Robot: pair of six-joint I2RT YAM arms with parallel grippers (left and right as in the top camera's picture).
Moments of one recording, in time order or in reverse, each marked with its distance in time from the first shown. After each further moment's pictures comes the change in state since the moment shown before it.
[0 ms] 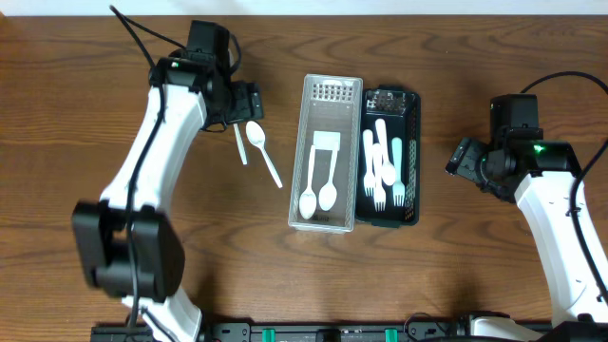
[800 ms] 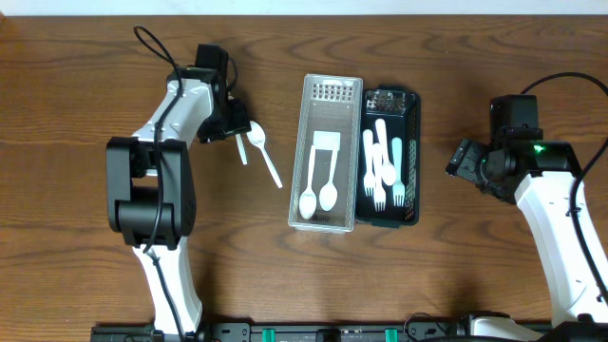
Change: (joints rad) left arm 0.058 0.292 -0.007 0.127 -0.022 0.001; right arm 0.000 0.000 0.000 -0.012 0.000 0.000
